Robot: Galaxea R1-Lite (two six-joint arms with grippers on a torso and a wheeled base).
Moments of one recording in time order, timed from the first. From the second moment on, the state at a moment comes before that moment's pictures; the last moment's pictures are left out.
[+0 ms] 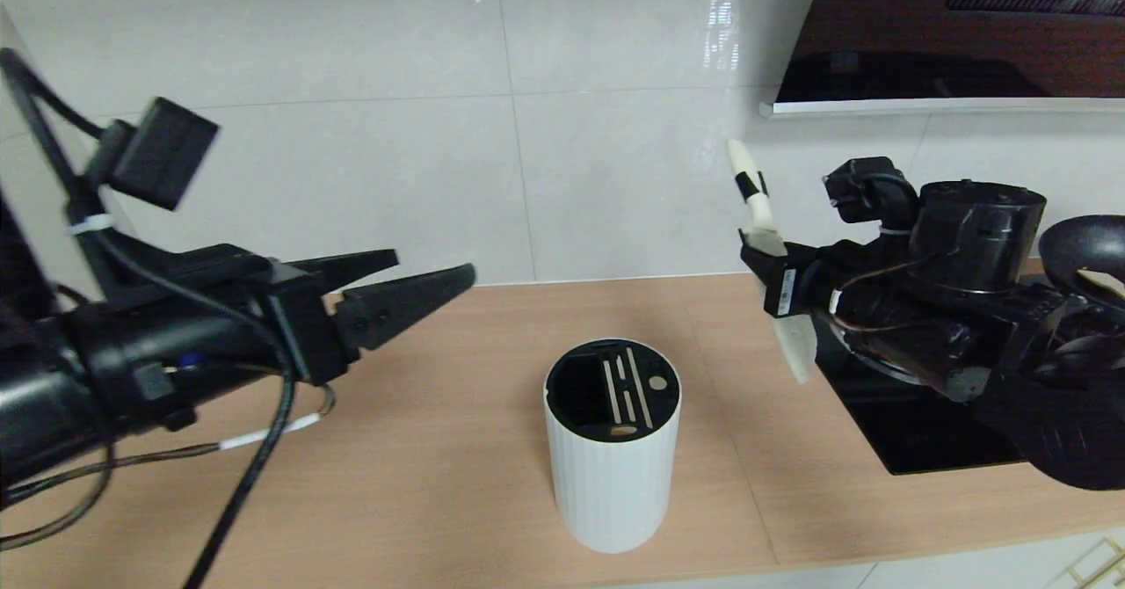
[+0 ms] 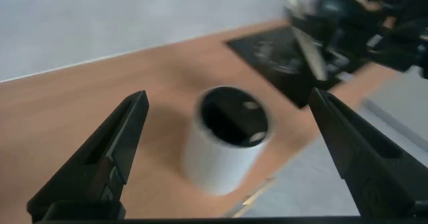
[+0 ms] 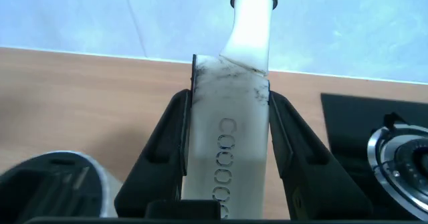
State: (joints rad) left arm -0.46 1.32 -0.73 -0.52 -0.25 -0.21; right arm 0.54 1.74 -0.86 -0.84 -0.22 0.04
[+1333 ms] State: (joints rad) left arm -0.63 1.69 -0.78 -0.96 -0.30 -0.66; right arm 0.92 1.65 -0.73 -0.85 -0.21 0.08
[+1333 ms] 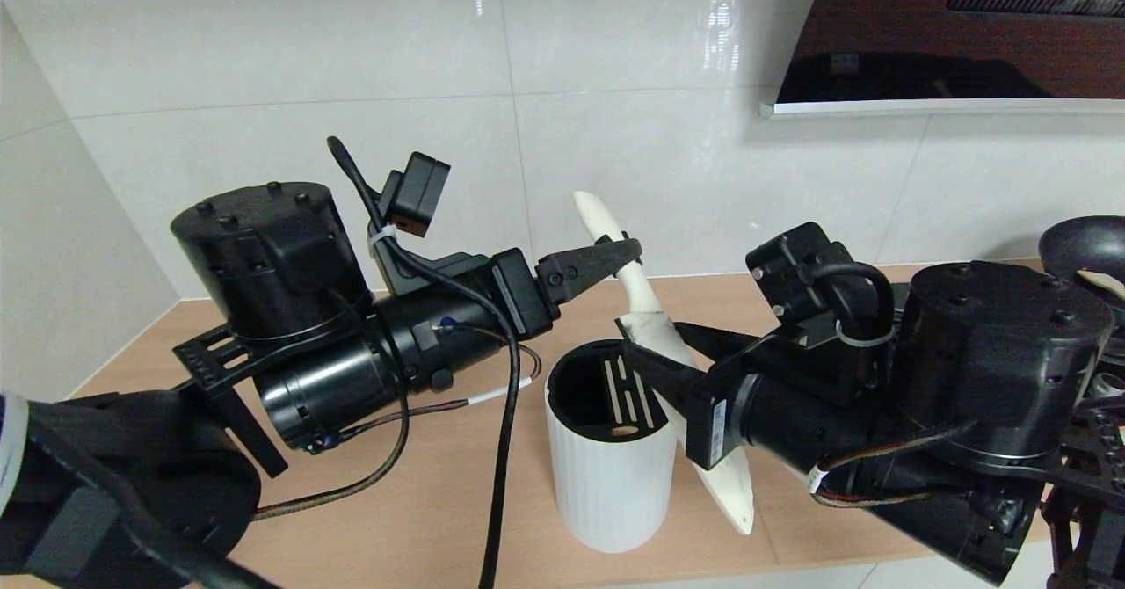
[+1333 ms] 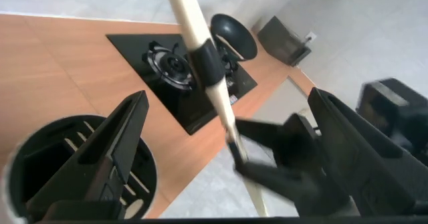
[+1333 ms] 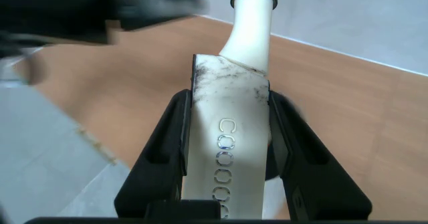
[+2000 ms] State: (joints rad) left arm -0.63 1.73 -0.78 -0.99 -0.30 -0.66; right arm 0.97 1.67 -0.71 -0.85 -0.20 0.09
